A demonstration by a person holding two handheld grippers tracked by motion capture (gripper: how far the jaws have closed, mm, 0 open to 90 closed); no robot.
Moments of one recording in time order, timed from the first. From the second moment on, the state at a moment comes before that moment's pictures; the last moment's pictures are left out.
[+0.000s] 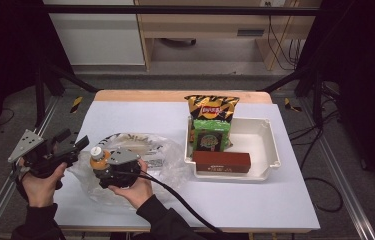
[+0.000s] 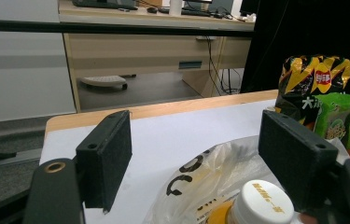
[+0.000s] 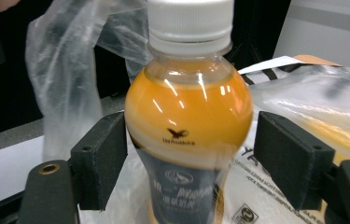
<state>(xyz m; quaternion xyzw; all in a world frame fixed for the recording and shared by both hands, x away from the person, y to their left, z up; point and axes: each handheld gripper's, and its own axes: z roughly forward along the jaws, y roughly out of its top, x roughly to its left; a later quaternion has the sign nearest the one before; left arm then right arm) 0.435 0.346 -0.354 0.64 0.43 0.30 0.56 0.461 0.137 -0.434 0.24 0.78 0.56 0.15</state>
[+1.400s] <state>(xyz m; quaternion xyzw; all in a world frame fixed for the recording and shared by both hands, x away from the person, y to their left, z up) 0.433 0.350 -0.354 0.63 0.43 0.31 0.56 0.452 0.084 -0.391 0.26 0.76 0.56 0.20</state>
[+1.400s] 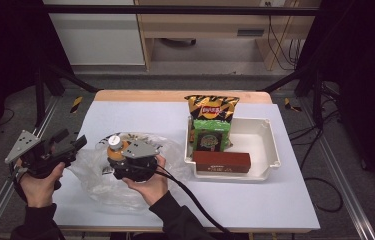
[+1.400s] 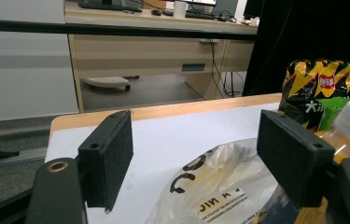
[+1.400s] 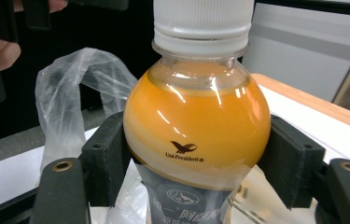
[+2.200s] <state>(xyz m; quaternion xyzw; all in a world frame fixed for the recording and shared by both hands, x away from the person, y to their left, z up) 0.433 0.332 -0.357 0.65 0.42 0.31 0.55 0.436 0.006 -0.362 0.29 0.74 0.57 0.22</state>
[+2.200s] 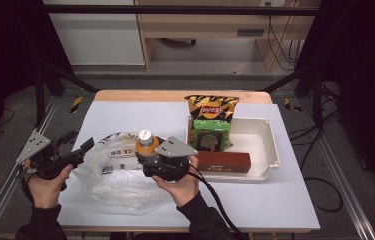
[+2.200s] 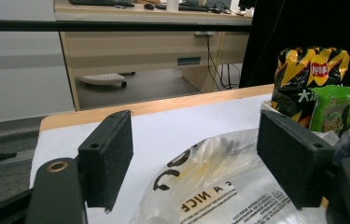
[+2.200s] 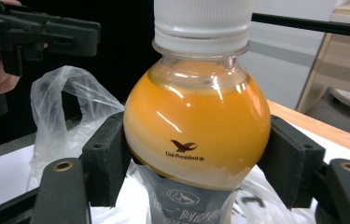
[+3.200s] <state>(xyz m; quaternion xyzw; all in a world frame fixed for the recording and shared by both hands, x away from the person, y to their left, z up) 0.430 0.315 -0.360 0.66 0.41 0.30 0.54 0.436 -0.099 -0.342 0.34 0.71 0.55 0.29</state>
